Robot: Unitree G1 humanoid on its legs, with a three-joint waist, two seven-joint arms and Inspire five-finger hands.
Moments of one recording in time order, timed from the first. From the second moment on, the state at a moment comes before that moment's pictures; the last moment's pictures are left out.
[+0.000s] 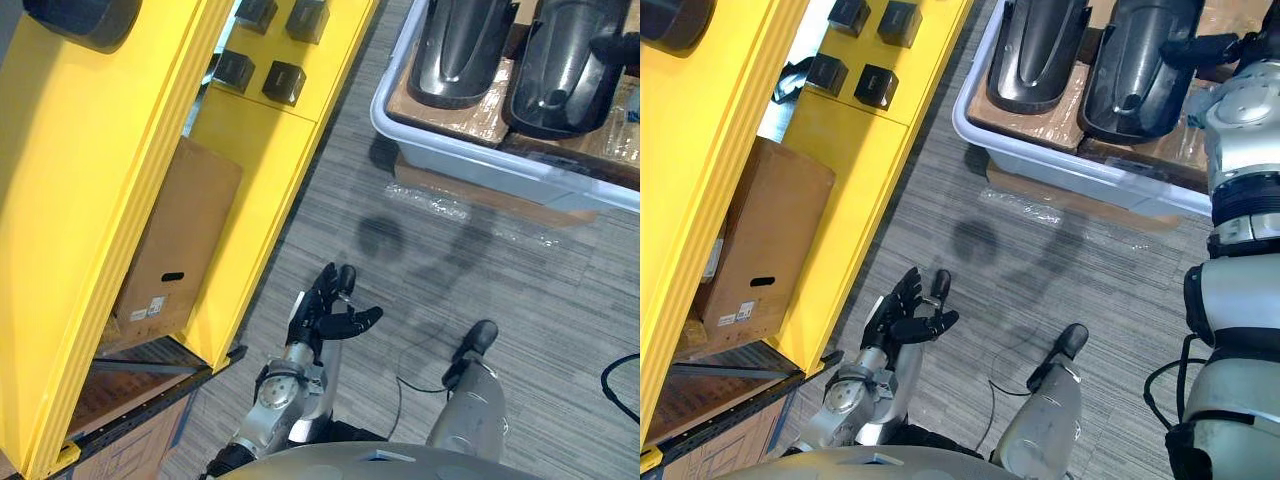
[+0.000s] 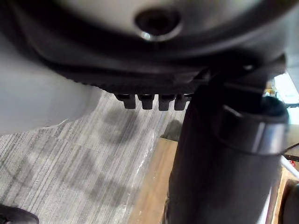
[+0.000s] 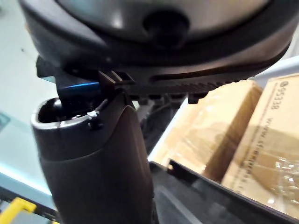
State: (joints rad) left arm 0.08 0.08 -0.54 0.40 -0.39 -0.28 0.14; right arm -1.23 -0.99 0.42 1.03 0.28 0.17 -0.33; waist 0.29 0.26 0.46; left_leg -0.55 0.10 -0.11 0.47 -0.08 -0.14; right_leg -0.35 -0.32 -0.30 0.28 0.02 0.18
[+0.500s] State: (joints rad) left arm 0.08 0.08 -0.54 0.39 -0.40 -0.26 0.15; right arm -1.18 -1.02 0.41 1.10 0.13 0.35 -0.20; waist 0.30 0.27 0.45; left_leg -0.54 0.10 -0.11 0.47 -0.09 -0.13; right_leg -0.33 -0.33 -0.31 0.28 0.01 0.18
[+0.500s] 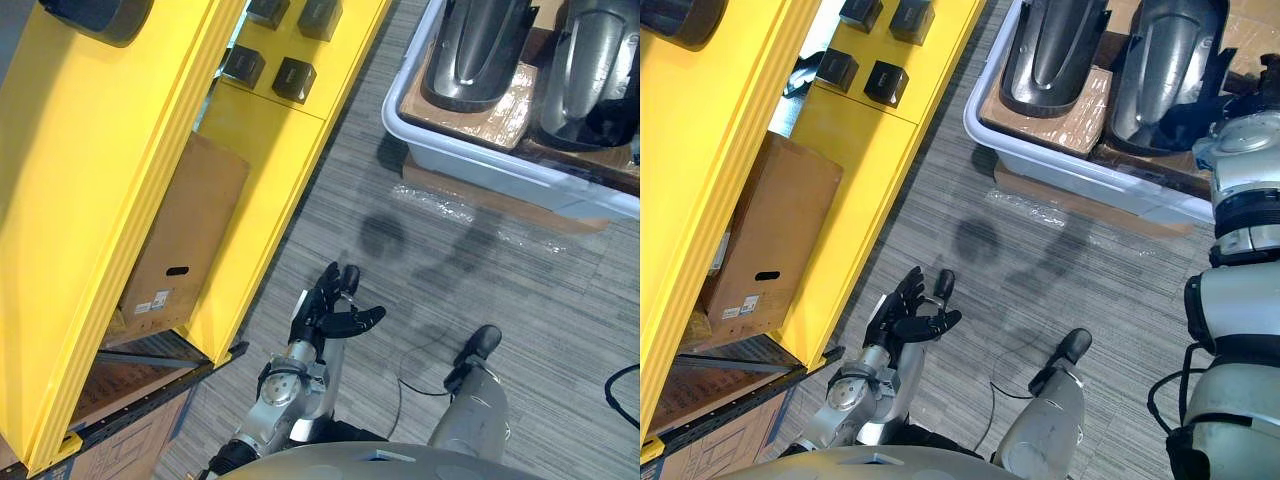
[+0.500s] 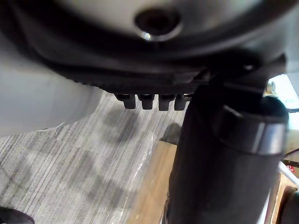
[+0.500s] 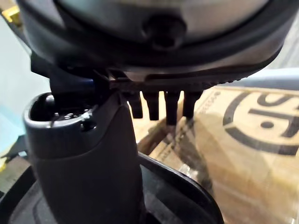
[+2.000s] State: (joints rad) left arm -0.02 0.16 -0.39 -0.01 -0.87 0.04 -0.04; right arm -0.50 -0.46 0.04 0.35 -0.31 -0.12 -0.49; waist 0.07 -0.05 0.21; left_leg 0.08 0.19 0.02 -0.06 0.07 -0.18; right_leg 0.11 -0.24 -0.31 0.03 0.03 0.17
